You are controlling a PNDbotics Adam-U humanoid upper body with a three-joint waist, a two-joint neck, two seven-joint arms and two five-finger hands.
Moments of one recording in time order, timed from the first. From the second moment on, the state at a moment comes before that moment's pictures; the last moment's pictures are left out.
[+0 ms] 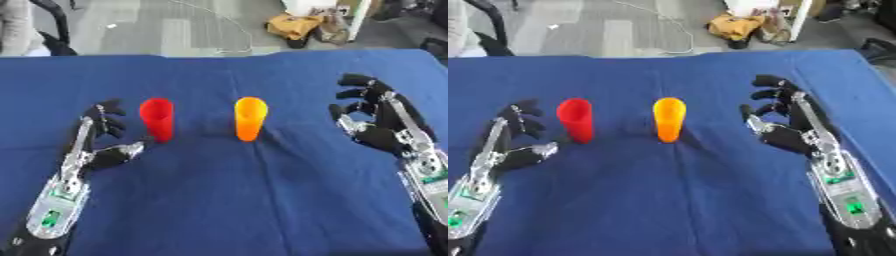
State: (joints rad) left arm -0.63 0.16 -0.11 -1.13 -0.23 -0.18 0.08; right arm -0.32 -0.36 -0.06 -1.61 0.05 -0.16 0.12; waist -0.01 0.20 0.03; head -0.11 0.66
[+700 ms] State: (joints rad) left arm -0.70 0.12 -0.12 -1.03 -0.22 -0.21 0.08; right arm -0.33 -0.36 -0.05 -1.61 0.04 -0.16 0.13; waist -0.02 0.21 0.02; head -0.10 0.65
